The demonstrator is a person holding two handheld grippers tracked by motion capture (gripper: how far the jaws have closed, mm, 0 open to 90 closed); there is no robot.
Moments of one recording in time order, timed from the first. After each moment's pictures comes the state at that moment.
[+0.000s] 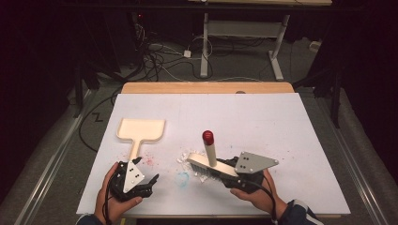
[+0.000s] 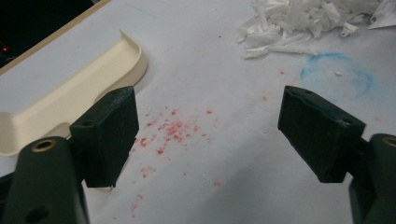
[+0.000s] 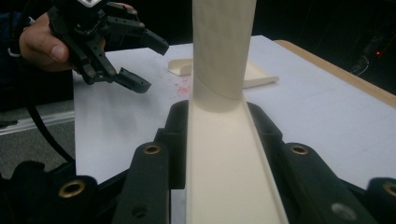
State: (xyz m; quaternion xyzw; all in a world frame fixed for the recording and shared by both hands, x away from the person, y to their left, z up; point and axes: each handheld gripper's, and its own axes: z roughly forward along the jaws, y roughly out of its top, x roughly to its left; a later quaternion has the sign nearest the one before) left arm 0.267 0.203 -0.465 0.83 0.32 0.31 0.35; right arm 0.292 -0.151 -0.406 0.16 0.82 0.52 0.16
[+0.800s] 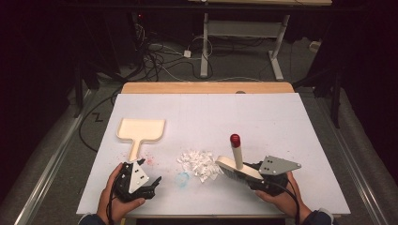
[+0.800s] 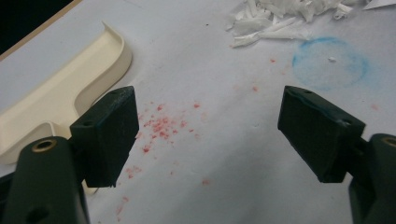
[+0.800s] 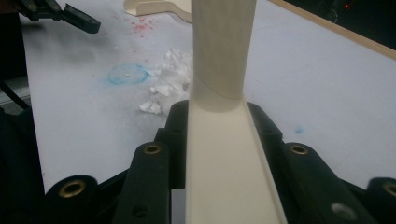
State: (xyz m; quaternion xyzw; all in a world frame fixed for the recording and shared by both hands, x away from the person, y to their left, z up) left arm 0.269 0.195 -0.471 0.84 0.31 0.29 0.33; right arm 0.295 -0.213 -0.434 0.21 0.84 0.47 0.18
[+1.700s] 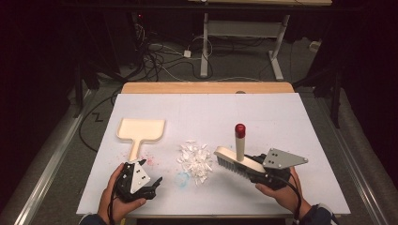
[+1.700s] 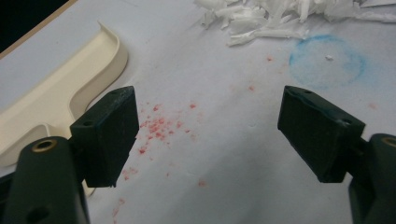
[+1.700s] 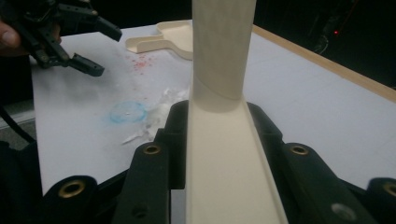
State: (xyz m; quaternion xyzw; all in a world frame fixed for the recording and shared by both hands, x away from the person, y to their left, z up) left arm 0.269 0.193 -0.472 0.85 0.30 0.29 0.33; right arm 0.300 -0.216 -0.408 0.21 0.82 0.50 0.19
